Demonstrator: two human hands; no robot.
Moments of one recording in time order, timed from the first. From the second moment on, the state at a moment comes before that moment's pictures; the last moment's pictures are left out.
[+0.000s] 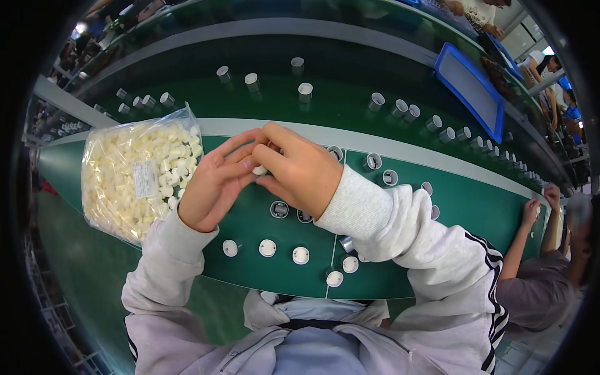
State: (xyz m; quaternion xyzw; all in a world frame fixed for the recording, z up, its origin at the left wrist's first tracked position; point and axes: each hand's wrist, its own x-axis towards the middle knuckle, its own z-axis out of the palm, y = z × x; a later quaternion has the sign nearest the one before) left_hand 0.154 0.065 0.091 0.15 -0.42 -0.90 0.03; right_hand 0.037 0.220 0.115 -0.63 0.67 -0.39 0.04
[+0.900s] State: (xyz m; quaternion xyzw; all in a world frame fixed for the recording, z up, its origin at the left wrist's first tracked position) left_hand 0.117 0.060 0.106 0.03 -0.62 -0.77 -0.12; right_hand 0.009 0.238 0.099 -0.73 0.60 -0.32 0.07
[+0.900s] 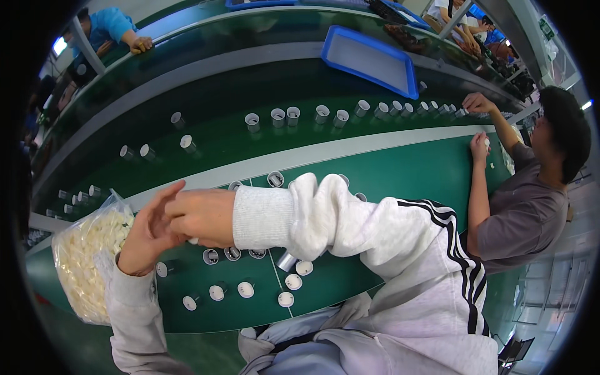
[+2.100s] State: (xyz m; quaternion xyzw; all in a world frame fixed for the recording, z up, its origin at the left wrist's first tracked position) left_hand 0.191 0.153 0.168 -0.05 -0.86 -0.47 0.19; right_hand 0.100 0.328 0.194 -0.53 0.69 -0.50 0.04
